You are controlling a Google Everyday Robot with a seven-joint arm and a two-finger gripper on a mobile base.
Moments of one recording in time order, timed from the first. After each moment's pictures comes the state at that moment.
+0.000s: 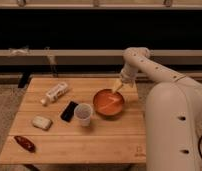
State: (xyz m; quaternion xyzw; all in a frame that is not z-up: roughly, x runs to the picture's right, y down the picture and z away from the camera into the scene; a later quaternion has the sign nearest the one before) arm 0.152 0.002 0.898 -0.32 0.12 0.53 0.77
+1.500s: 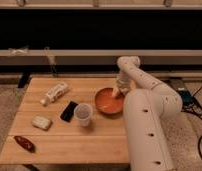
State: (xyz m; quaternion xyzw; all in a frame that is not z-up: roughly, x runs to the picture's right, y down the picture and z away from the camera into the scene) arm 0.149 0.041 0.992 -0.35 0.15 0.50 0.78
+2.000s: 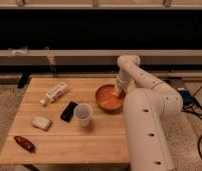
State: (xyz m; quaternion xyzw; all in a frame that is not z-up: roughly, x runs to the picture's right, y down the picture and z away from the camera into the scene) arm 0.147 0.038 0.983 -0.36 0.15 0.50 0.78
